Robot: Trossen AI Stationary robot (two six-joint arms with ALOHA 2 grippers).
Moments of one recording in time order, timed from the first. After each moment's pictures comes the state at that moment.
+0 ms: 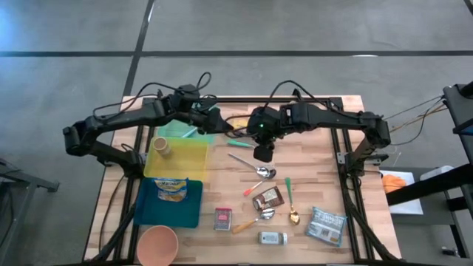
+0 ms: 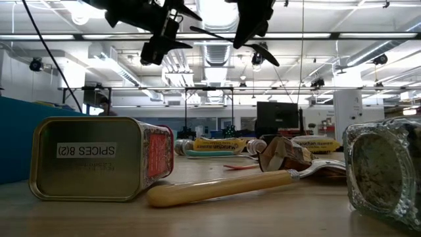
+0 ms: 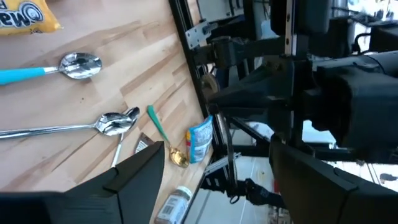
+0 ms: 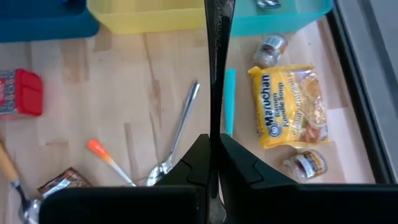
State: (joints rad) left arm 0.41 1.34 1.06 -0.20 0.54 -1.11; right arm -0.09 1.70 1.73 -1.05 0.11 0.08
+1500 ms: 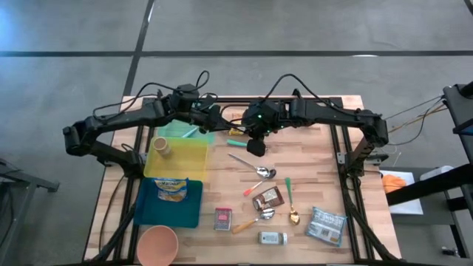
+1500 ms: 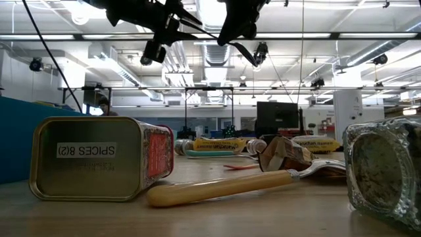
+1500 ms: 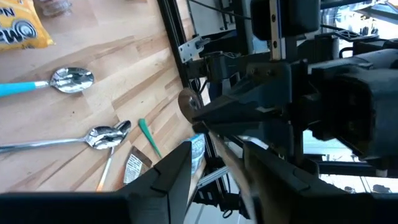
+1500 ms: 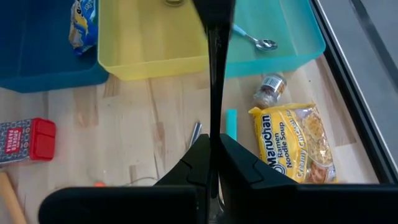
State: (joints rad) left arm 0.40 1.34 1.06 -0.15 0.50 -1.15; right arm -0.14 1.72 1.73 -0.90 0.03 0.07
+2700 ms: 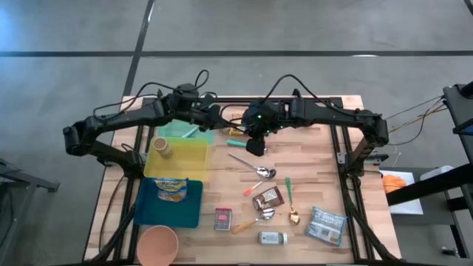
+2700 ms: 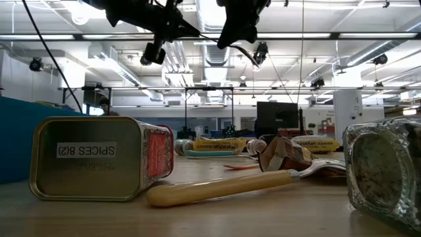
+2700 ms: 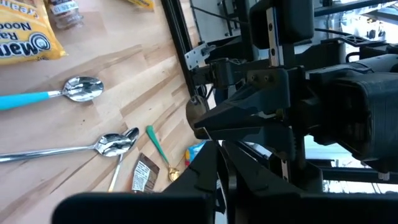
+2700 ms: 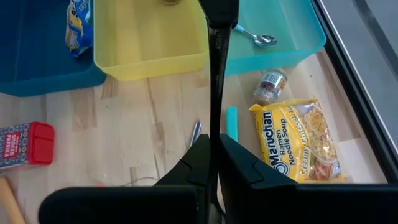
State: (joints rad) left arm 0.40 1.34 1.06 -0.14 0.47 -1.12; right arm -0.15 1.72 1.70 -0.87 0.02 0.10
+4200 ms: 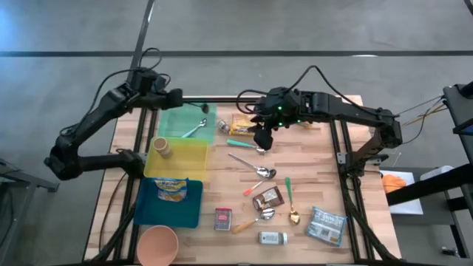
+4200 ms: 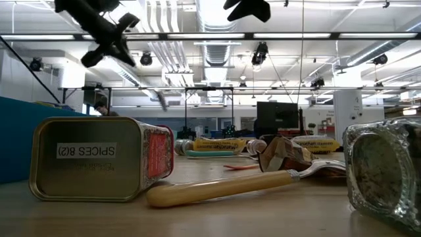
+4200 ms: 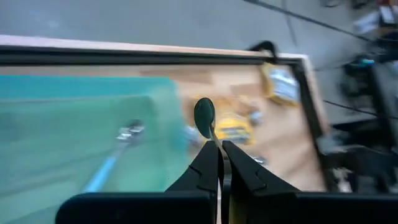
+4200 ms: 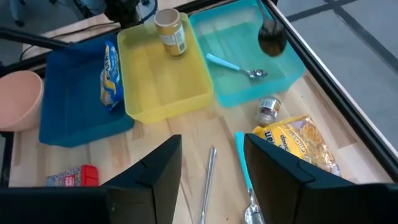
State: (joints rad) left arm 0.87 1.04 1.05 -0.76 0.22 -0.67; right arm -0.14 1.58 1.73 -0.87 0.03 0.26
